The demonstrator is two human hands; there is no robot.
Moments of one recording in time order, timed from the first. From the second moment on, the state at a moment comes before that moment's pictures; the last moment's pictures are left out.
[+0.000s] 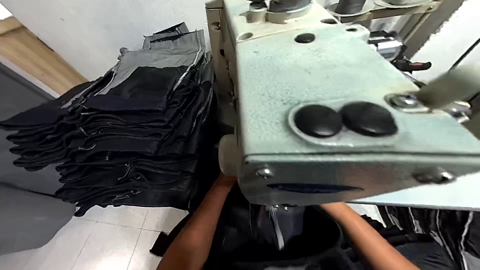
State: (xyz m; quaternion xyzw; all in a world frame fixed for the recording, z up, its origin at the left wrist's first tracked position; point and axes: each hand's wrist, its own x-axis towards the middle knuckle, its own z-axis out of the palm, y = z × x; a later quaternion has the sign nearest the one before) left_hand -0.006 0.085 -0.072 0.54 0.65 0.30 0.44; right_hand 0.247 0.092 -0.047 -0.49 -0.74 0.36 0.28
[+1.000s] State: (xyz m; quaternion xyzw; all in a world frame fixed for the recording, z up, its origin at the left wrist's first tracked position) left_hand -0.002 -0.002 -0.022 0.71 0.53 0.40 0.25; right_hand 0.233 0.020 -0.010 -0.36 -0.83 0.25 0.35
